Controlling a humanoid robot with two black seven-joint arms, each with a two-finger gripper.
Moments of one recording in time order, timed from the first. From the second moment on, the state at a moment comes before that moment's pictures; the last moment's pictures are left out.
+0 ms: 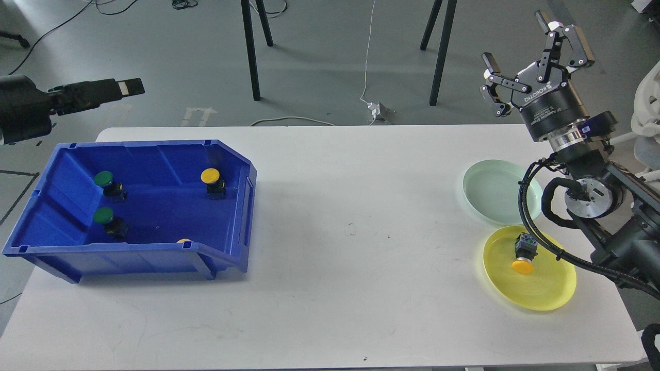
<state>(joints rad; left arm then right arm) -0.86 1.08 -0.54 -1.18 1.45 -0.49 -0.49 0.64 -0.42 0.89 0.94 -0.23 0.43 0.49</state>
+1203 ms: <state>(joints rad) -0.85 0.80 -0.26 -0.67 1.76 -0.49 -0.49 0.58 -0.43 0.89 0.95 -0.22 0.44 0.49</state>
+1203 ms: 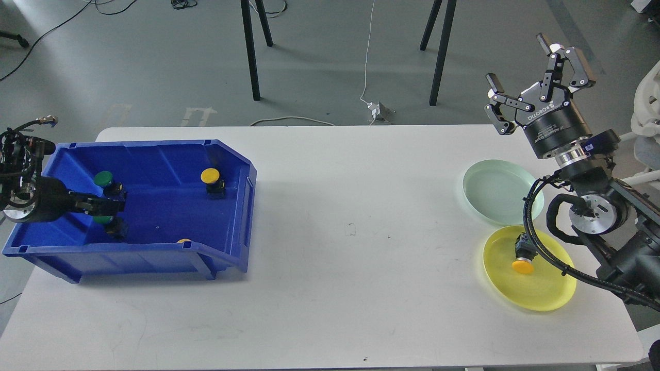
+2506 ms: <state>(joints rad) -0.80 0.75 -0.26 -0.59 1.75 -0.45 -0.49 0.57 -0.43 0.89 0.96 -0.22 0.44 0.49</state>
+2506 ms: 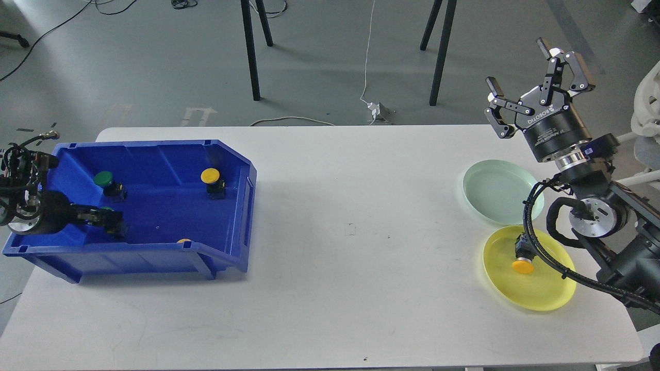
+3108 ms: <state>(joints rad) -0.80 0.73 -0.26 -0.56 1.75 -0.45 -0.49 0.56 -0.43 0.89 0.96 -0.22 0.44 0.49</state>
